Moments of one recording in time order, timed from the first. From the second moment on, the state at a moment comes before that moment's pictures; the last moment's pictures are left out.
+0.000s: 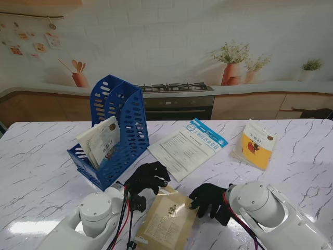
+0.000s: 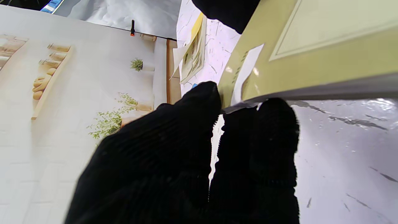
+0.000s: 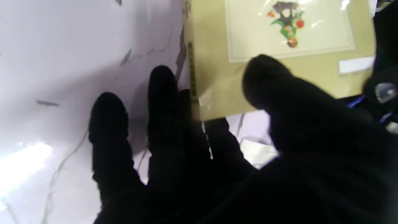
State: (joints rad) left arm 1.59 -1.19 -1.10 -1.60 -0.34 0.15 -0.09; right arm -1.57 -1.02 1.13 -1.71 -0.10 0.54 0.52; left_hand 1.15 -0.70 0.83 -0.17 0.65 0.11 1.12 0.63 1.02 0.17 0.37 0.88 0.95 0.30 0.46 1.17 0.83 0.23 1.47 0.14; right_hand 0.70 -0.64 0.88 -0.11 0.61 0.24 0.36 0.77 0.69 0.20 0.71 0.46 0.92 0.11 0.71 0.45 0.55 0.52 1.38 0.59
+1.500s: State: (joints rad) left arm 1.59 -1.15 -1.16 -1.71 -0.21 0.05 -0.17; right arm -1.72 -1.07 1.32 -1.89 -0.10 0.25 0.36; left_hand 0.99 -0.53 0.67 -0.09 0.58 0.11 0.71 0.43 0.70 0.18 0.40 0.46 0.50 0.36 0.46 0.67 0.10 0.34 1.13 0.60; right_hand 0.81 -0.59 1.04 -0.22 0.67 0.11 0.80 1.09 0.94 0.21 0.88 0.88 1.22 -0.11 1.58 0.72 0.84 0.57 1.73 0.85
